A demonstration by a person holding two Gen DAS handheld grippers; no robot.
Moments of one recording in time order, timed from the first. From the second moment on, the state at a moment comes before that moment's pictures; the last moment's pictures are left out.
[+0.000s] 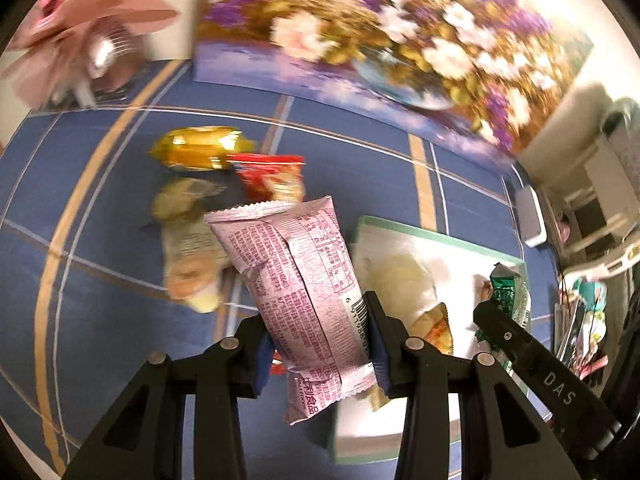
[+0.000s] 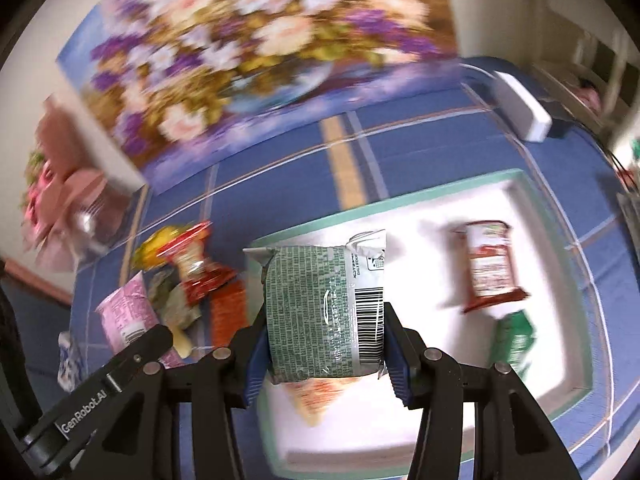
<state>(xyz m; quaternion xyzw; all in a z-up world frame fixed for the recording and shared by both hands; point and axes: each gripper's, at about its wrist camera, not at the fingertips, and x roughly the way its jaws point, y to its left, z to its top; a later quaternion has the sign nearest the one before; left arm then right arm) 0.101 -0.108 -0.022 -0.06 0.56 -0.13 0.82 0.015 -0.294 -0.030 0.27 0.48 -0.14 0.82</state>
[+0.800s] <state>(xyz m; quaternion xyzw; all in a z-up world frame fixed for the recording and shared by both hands) 0.120 -0.193 -0.060 0.00 0.55 -0.18 0.82 0.012 -0.342 -0.085 0.31 0.51 -0.17 0.78</state>
